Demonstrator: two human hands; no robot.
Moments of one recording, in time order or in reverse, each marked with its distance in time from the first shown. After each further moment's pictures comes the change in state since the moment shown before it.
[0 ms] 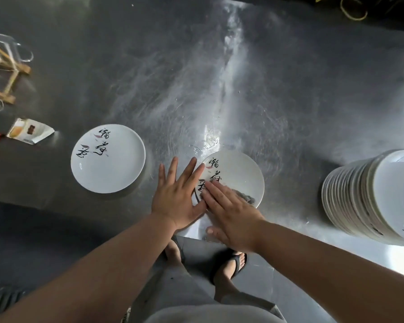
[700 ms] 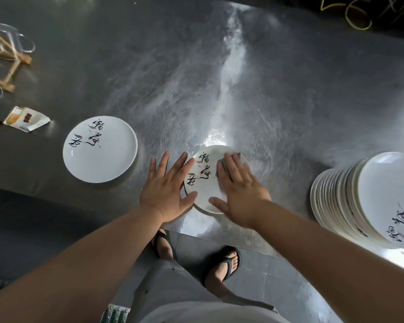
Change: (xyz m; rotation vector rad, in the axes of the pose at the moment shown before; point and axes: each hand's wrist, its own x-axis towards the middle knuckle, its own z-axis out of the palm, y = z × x) left_hand 0.001 0.002 0.000 0.017 0.012 -0.019; right_hand -0.005 0.036 -0.033 -0.051 -0.041 0.294
